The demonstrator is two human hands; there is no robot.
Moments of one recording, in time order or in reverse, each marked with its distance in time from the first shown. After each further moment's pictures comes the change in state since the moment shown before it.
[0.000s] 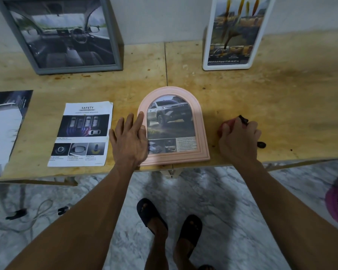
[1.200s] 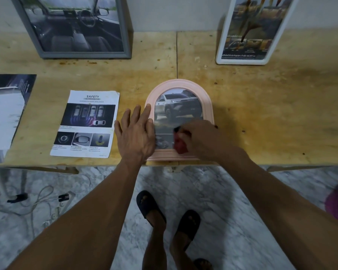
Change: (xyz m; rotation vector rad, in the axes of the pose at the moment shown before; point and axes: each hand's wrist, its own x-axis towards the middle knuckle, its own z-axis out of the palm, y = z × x) left_hand -0.001 0.008 -0.003 0.011 0.006 -0.043; right_hand -0.016 -0.084 -0.008 0.099 -0.528 -0.736
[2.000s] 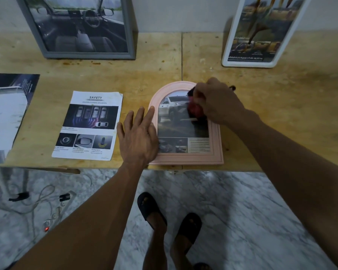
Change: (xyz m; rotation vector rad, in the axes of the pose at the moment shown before) left_hand 0.000 -0.005 0.003 0.014 0.021 0.028; right_hand 0.061 0.032 -0.047 -0.228 0.269 -0.002
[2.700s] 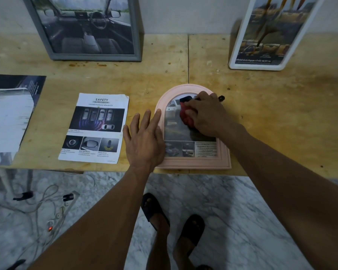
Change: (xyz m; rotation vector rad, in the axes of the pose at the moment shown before) left_hand 0.001 -0.001 0.002 0.032 -0.006 -0.018; right_hand 0.008 -0.020 0.035 0.005 -0.147 0.019
